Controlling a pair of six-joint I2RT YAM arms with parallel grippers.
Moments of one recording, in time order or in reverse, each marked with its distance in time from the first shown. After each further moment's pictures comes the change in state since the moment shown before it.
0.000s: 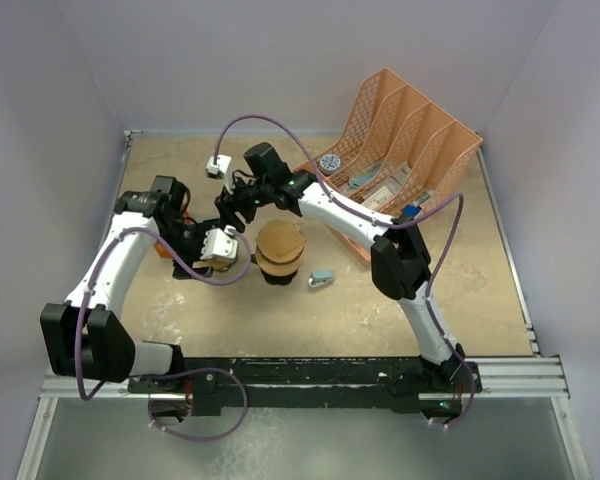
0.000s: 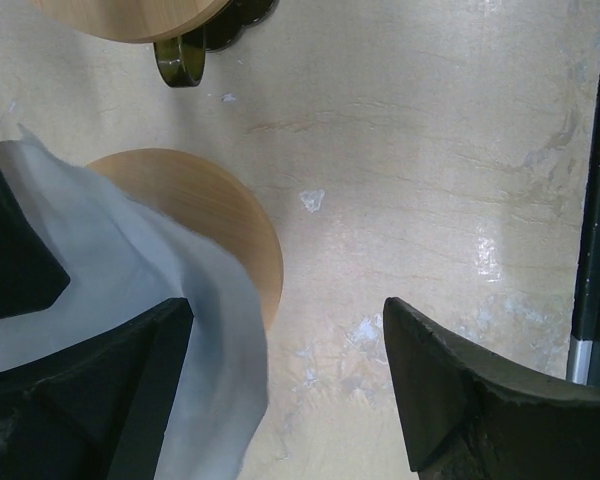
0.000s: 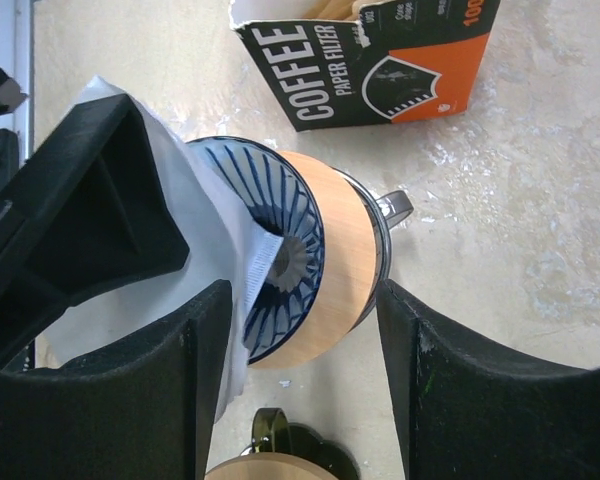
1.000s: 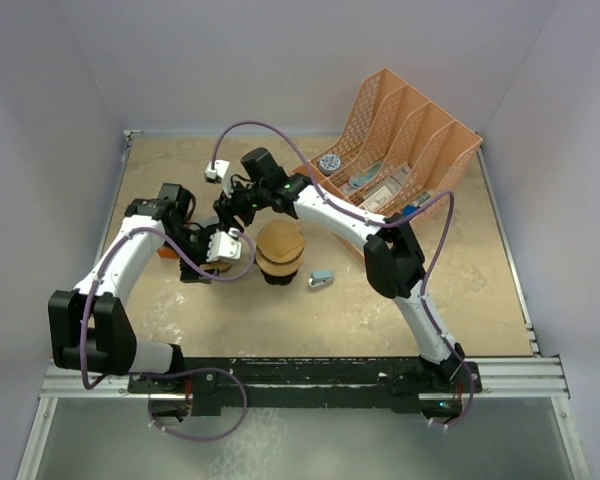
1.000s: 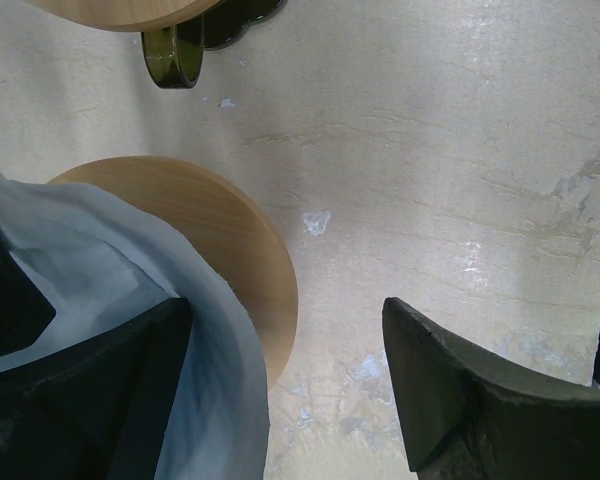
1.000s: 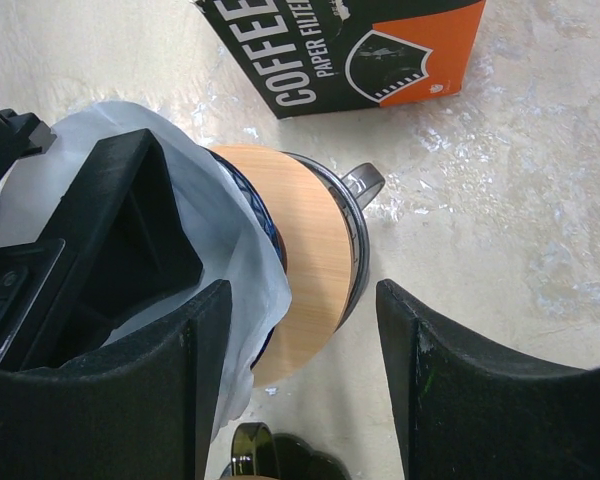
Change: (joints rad) left arm -0.001 0.037 -0.114 0.156 0.011 -0.061; right arm 0.003 0.053 0.012 0.012 0.043 -0.001
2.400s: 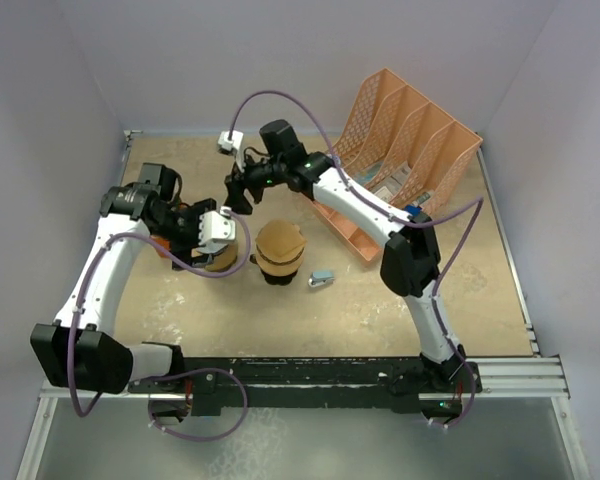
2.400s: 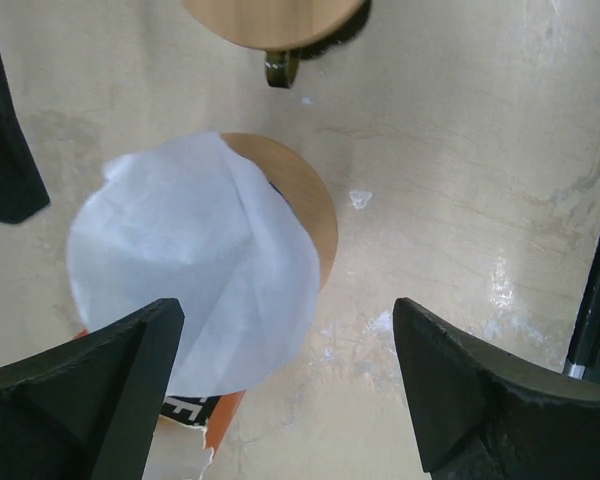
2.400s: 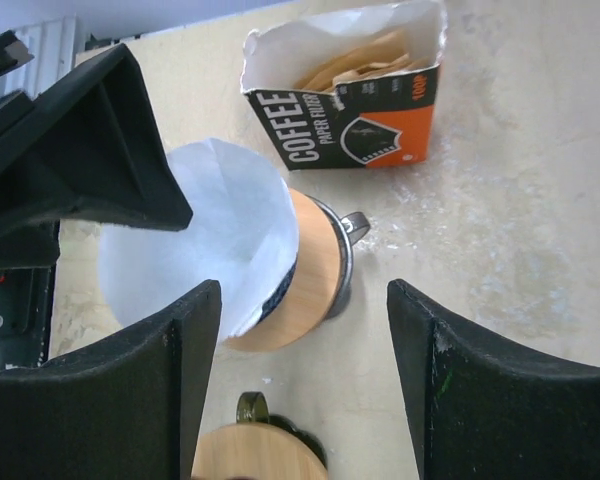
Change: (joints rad) left arm 0.000 -0.092 0.201 -0.136 -0.026 -0.105; right arm -0.061 -0.068 0.069 -0.039 -0.130 -0.013
